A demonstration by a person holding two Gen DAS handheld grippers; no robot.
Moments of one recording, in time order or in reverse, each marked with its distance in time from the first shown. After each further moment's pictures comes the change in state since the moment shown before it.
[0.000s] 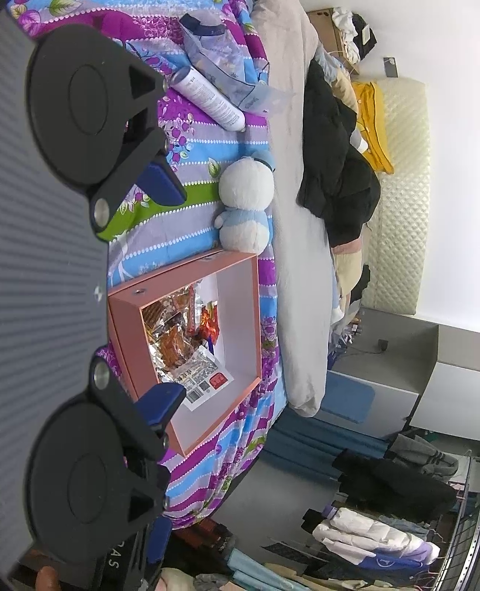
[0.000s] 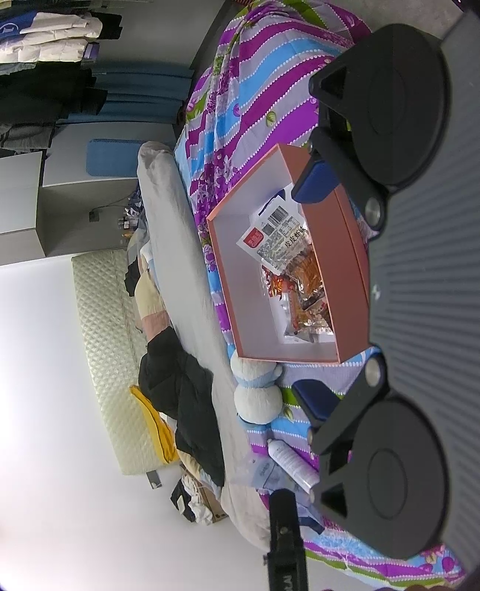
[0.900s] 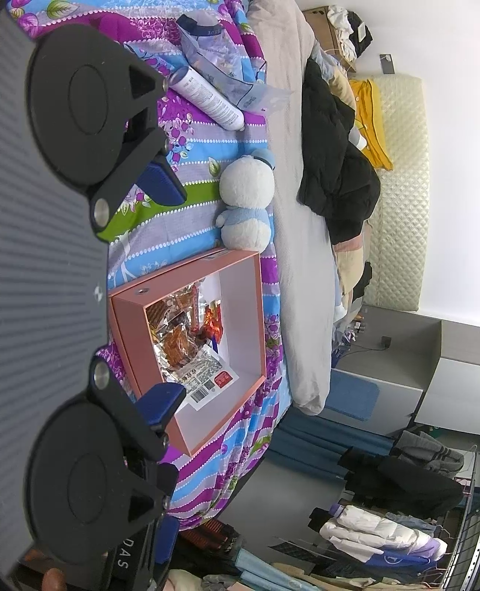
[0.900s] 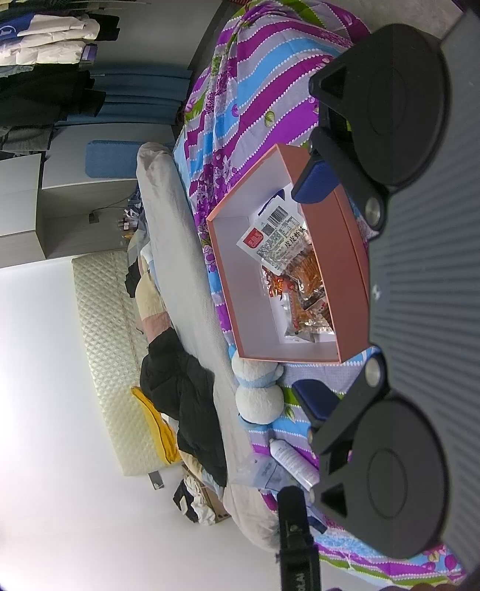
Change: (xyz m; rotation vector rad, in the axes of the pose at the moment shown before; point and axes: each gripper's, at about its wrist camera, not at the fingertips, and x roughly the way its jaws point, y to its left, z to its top) left arm 0.002 -0.002 -0.003 0.015 0.008 0.000; right arm 0.000 0.000 0.000 0.007 -0.002 -0.001
